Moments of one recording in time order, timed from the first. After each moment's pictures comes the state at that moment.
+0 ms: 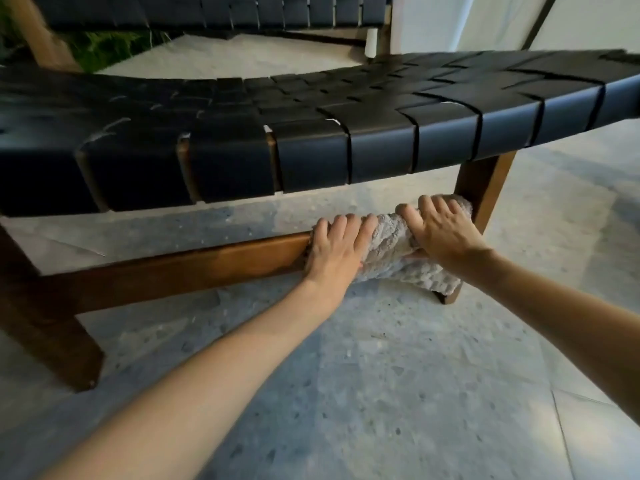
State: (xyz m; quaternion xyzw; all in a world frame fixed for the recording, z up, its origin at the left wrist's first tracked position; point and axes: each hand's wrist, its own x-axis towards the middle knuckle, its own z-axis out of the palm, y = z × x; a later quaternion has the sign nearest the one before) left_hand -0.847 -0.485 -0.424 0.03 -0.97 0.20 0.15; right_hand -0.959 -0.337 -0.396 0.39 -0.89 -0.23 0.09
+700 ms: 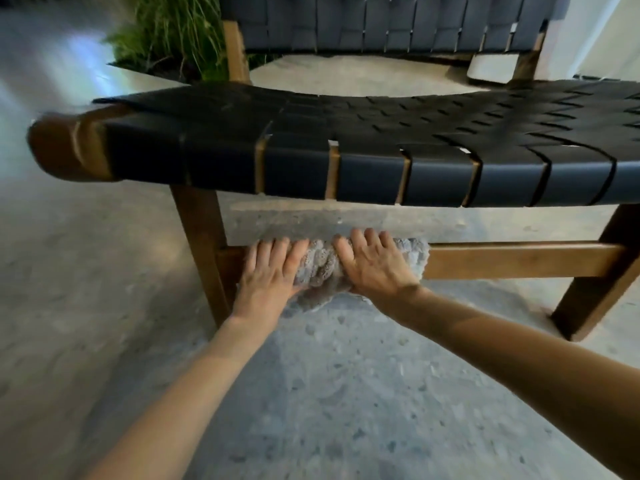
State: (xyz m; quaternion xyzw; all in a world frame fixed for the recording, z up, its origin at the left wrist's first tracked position) left_hand -0.658 -0.688 -0.438 0.17 -0.93 0.21 0.25; right_hand -0.789 -0.557 -0.398 0.55 -0.82 -0.13 0.09
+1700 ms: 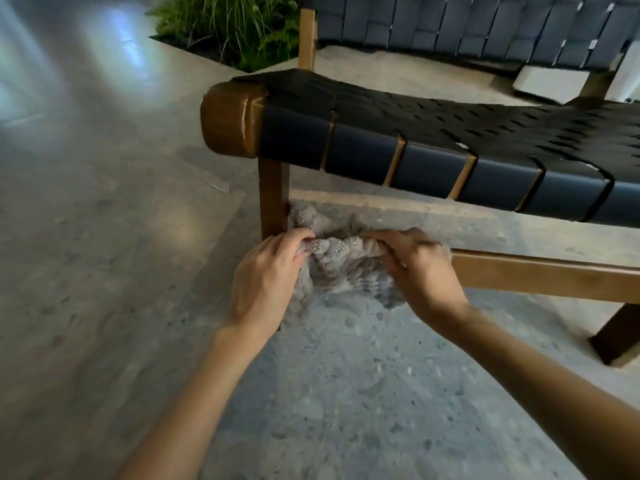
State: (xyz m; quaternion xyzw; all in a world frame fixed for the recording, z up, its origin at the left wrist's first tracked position) left_hand -0.584 -0.707 -0.391 0.21 -0.90 -0.14 0.35; right_hand -0.743 -0.567 -0.378 0.54 -0.79 0.29 0.08
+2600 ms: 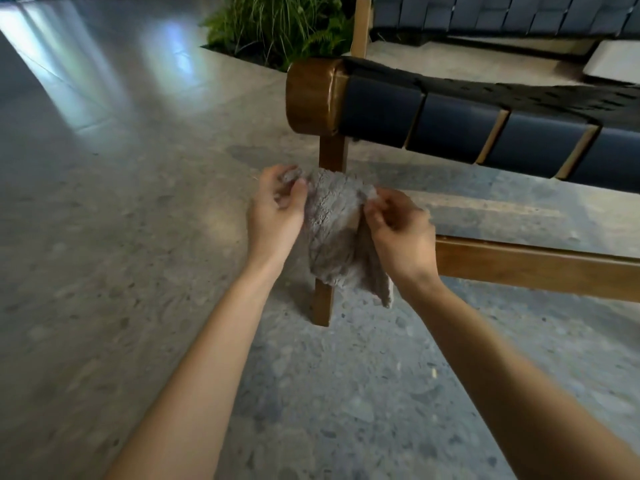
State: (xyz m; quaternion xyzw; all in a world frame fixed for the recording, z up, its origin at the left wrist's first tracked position) left_hand -0.581 -0.768 -0.365 0.36 -0.67 -0.48 0.43; right_hand -0.680 -0.657 -0.374 0.31 -0.76 0.57 -0.11
